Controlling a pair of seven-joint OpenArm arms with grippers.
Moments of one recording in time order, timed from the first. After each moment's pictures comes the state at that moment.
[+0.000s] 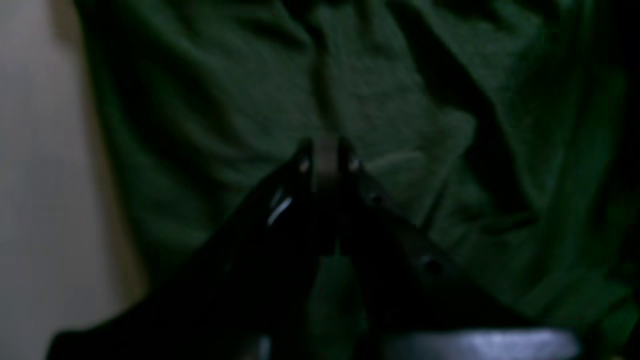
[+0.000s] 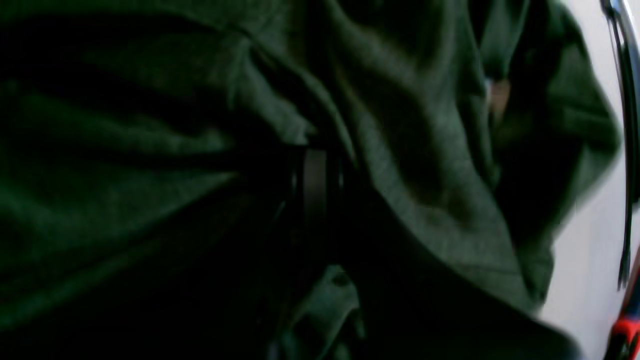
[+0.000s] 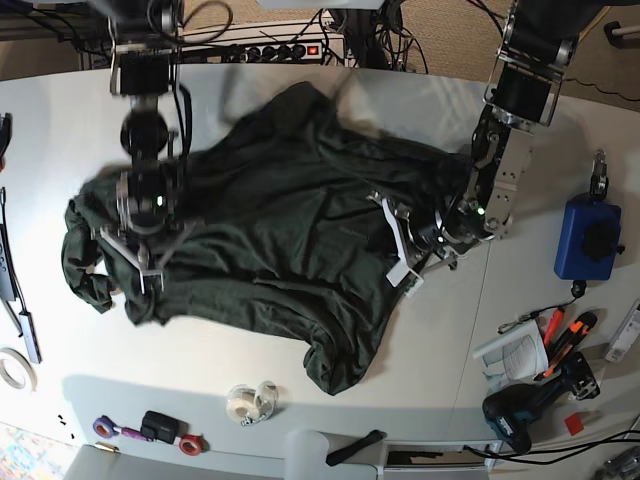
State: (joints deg) left arm -14.1 -12.6 19.2 74.3 -25.2 -28.1 34.6; right arm 10.7 14.0 2.1 72.1 -12.7 3.4 -41.7
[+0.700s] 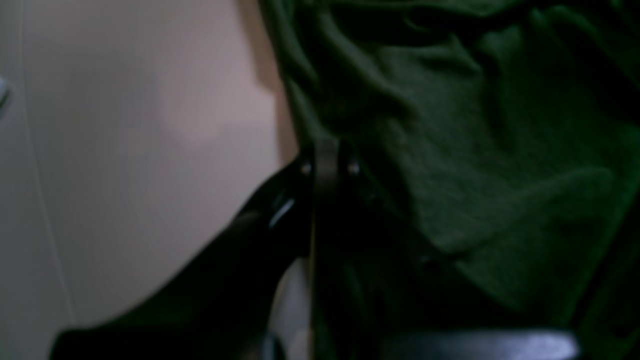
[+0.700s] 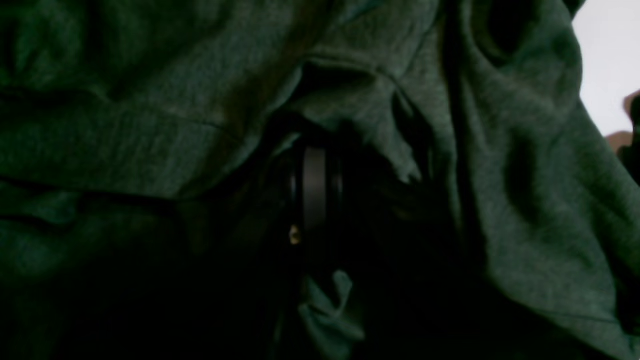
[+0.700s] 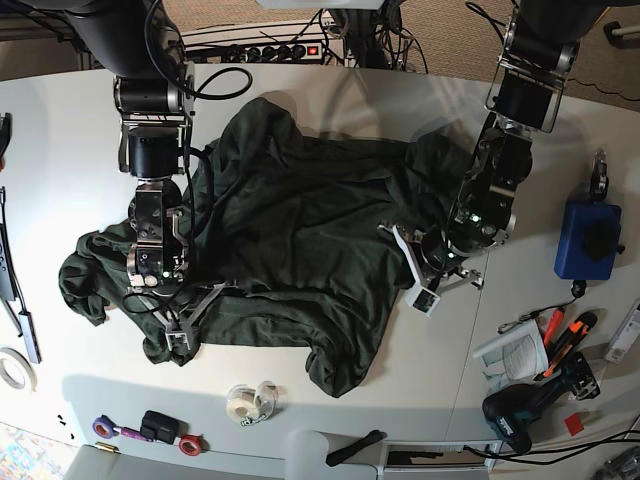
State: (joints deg) left arm -14.8 -12.8 19.2 74.3 -14.0 -16.8 28.6; right arm 27.9 9.9 1.9 57.1 -3.3 10.3 -41.5
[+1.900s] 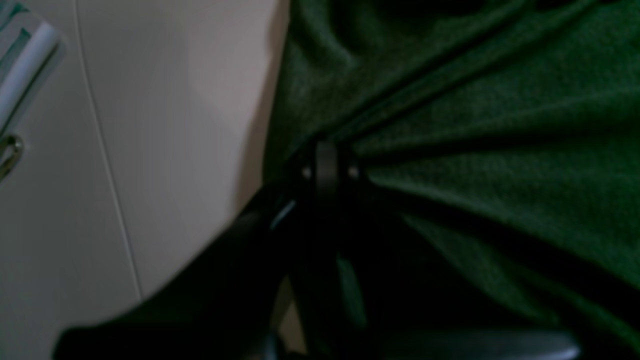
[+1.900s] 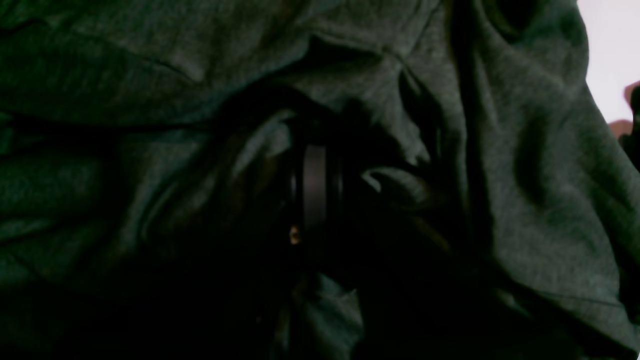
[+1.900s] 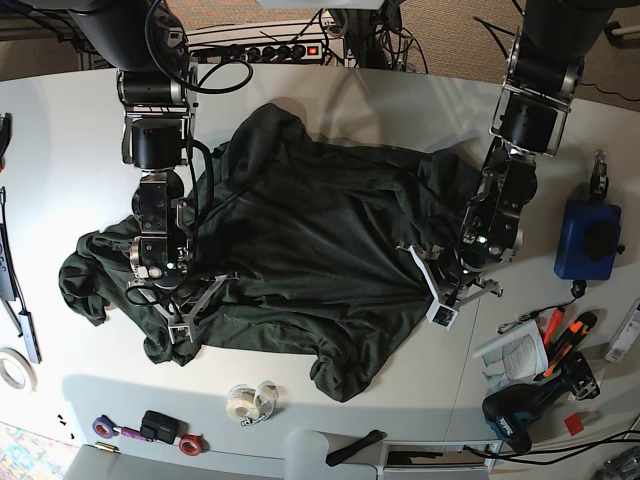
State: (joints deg) left arm -20.4 -13.2 19.1 63.3 -12.7 -11.9 26.9; right arm 25.3 9.7 2.0 58.1 -5.8 9.2 -41.8
